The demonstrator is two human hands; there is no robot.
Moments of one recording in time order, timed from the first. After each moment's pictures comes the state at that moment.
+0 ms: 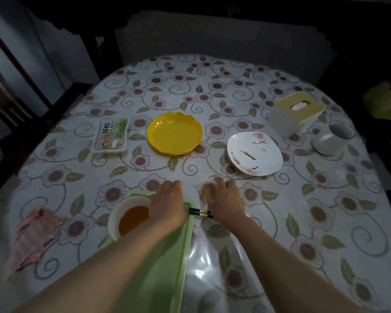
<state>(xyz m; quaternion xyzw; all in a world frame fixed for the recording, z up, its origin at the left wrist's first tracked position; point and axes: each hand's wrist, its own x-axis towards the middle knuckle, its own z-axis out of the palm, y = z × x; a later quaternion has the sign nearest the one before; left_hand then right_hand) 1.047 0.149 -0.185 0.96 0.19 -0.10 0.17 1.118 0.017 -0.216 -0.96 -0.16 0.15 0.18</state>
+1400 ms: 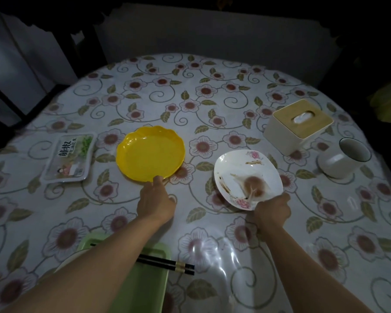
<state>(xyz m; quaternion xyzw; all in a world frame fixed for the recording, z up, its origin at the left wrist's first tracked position) 1.188 0.165 -0.230 0.88 0.35 -0.10 0.29 1.265 -0.057 -0.260 -0.93 0.24 0.06 0.28</state>
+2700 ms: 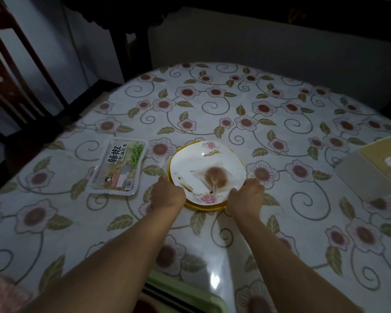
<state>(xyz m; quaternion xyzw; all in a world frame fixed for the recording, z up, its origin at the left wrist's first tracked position) 1.228 0.297 -0.269 0.74 0.54 -0.01 0.40 1.287 0.159 -0.257 -0.93 0.05 0.10 0.36</state>
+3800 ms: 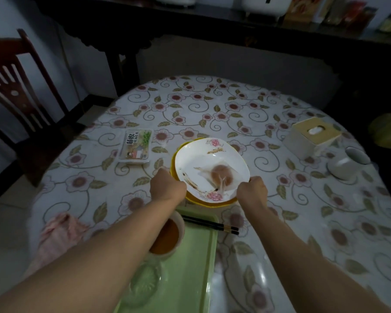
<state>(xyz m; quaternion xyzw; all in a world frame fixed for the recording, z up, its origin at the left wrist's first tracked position) 1.069 0.228 -0.160 0.78 0.44 0.02 0.45 1.137 0.067 -0.165 -0.90 0.13 0.10 0.41</state>
